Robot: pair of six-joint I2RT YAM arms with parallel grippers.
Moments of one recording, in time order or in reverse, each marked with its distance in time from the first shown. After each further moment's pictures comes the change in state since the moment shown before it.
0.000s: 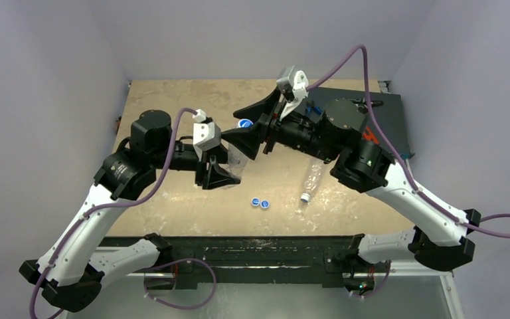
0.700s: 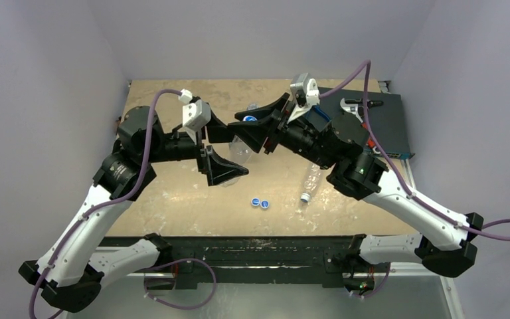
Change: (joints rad) left arm -0.001 -0.011 0.000 0.288 -0.051 -0.291; right arm -0.003 -0.081 -0.203 0.241 0.046 0.074
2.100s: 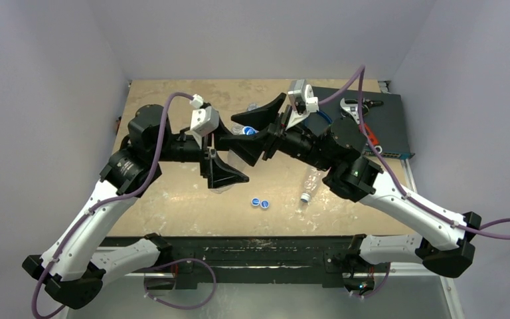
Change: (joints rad) left arm 0.001 0.034 -0.014 -0.020 0.111 0.029; right arm -0.003 -0.002 -0.074 0.137 -0.115 0.032
